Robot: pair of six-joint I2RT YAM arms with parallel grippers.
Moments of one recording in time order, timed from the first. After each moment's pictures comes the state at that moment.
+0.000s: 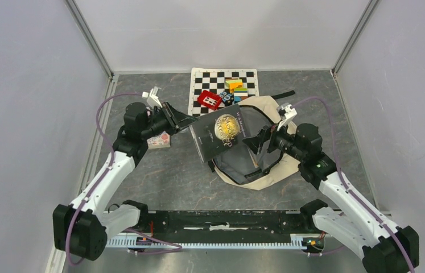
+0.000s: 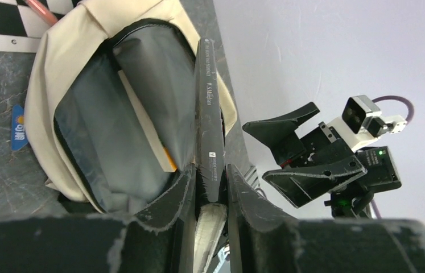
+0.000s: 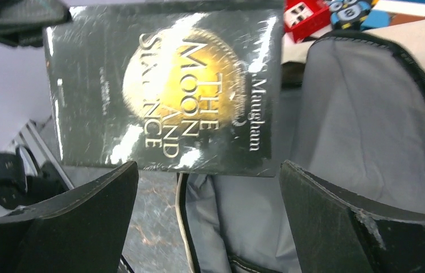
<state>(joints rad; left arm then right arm) -0.26 1.04 0.79 0.04 0.59 -0.95 0.45 0.83 0.61 0.03 -0.31 0.39</state>
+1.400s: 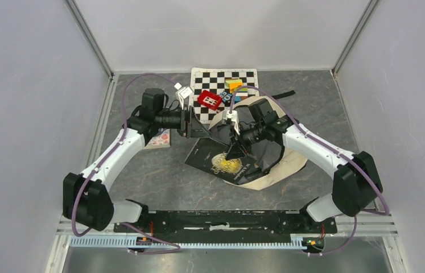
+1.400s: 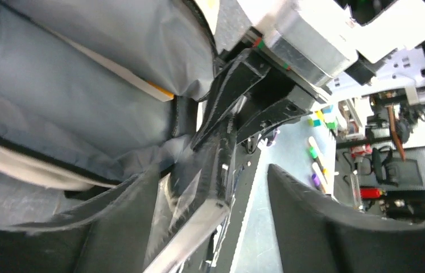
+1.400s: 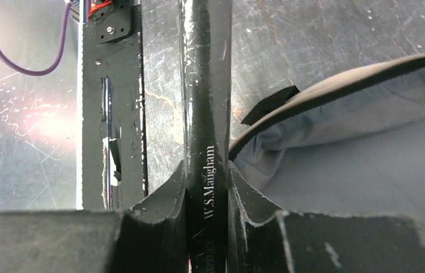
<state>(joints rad) -0.33 1.33 1.03 -0.28 1.04 -0.33 0.58 1.50 1.11 -0.53 -0.93 -0.39</state>
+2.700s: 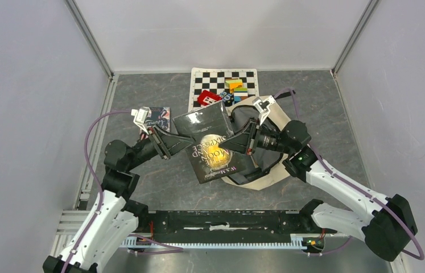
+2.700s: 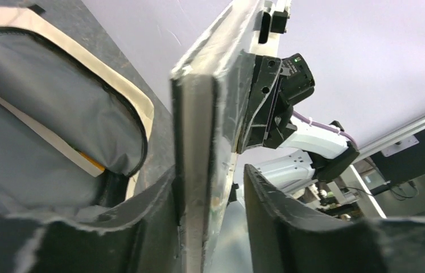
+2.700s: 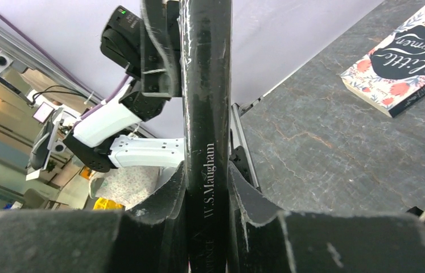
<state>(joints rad) -0.33 0.62 0.54 0.32 0.73 -1.04 0.67 1.04 0.68 0.53 -0.67 0.84</state>
